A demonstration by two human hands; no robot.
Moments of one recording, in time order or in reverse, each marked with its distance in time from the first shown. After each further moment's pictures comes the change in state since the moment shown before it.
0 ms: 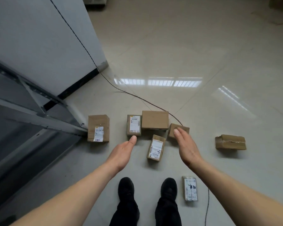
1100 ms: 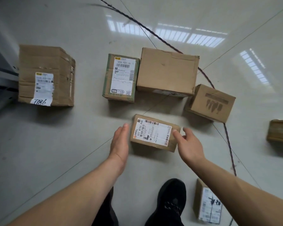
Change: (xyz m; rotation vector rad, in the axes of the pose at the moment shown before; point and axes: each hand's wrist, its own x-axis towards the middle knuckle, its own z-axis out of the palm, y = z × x) left_hand 0.329 -0.229 0.225 -0.665 0.203 -0.387; right_hand 0.251 0.308 0.185 -0.262 -0.128 0.347
